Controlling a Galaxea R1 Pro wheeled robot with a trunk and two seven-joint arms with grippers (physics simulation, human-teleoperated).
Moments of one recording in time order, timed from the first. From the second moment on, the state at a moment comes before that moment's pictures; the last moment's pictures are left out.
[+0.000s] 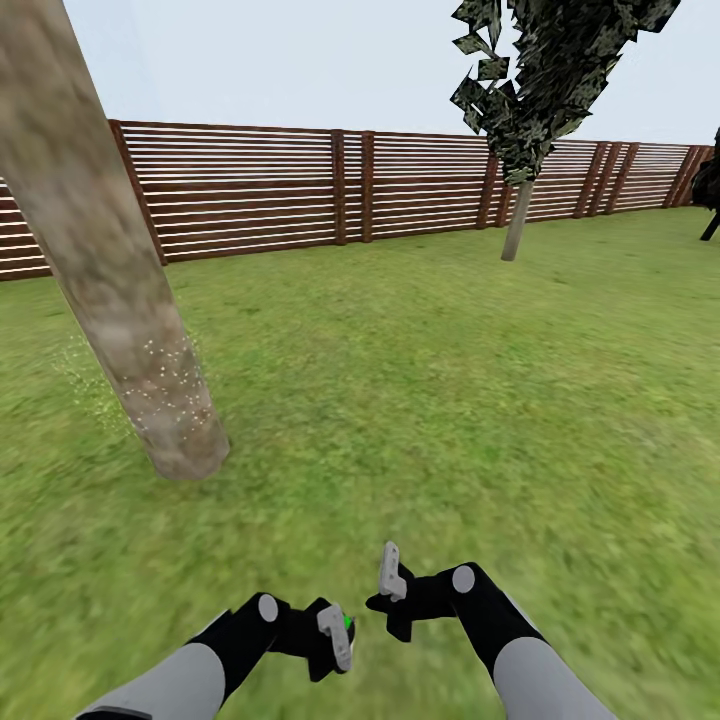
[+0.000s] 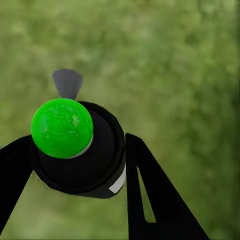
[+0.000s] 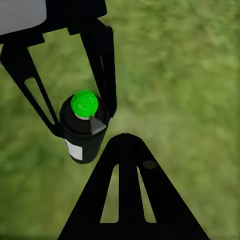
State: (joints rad) left arm -0.67 -0.13 -0.08 -0.25 -0.82 -0.20 -0.73; right arm -0.63 0.17 -0.23 -0.52 1.05 -0.33 0.96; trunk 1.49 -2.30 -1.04
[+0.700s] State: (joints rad) left arm -0.67 -0.14 -0.08 -0.25 -0.72 -0.20 -0.73; right arm -0.63 0.17 -0.23 -0.52 1.05 -0.33 0.96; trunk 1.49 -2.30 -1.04
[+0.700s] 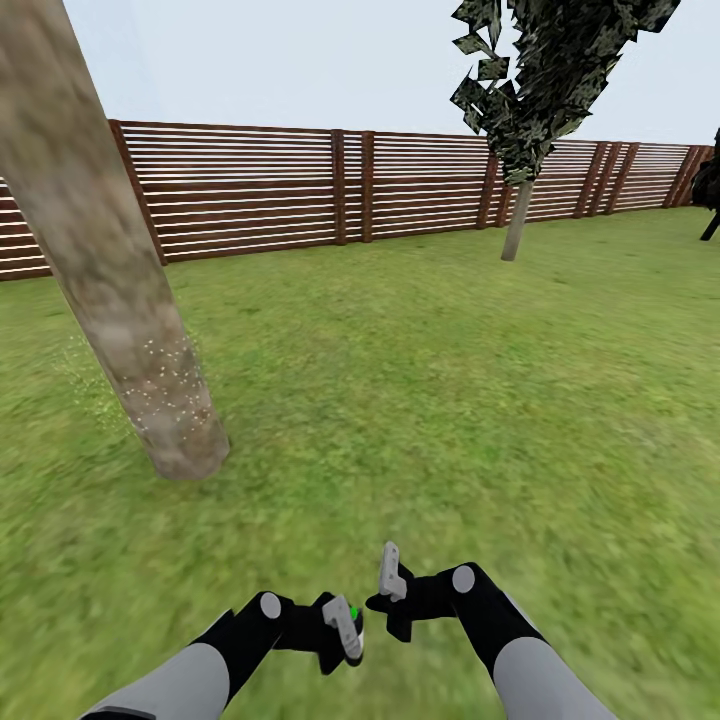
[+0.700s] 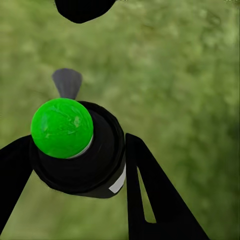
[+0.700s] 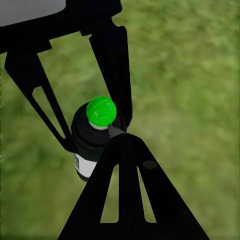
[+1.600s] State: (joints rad) left arm -0.67 -0.08 -0.08 -0.24 -0.70 -0.25 -0.73; right arm -0.63 0.17 -0.23 -0.52 1.05 -0.33 0.96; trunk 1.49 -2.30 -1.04
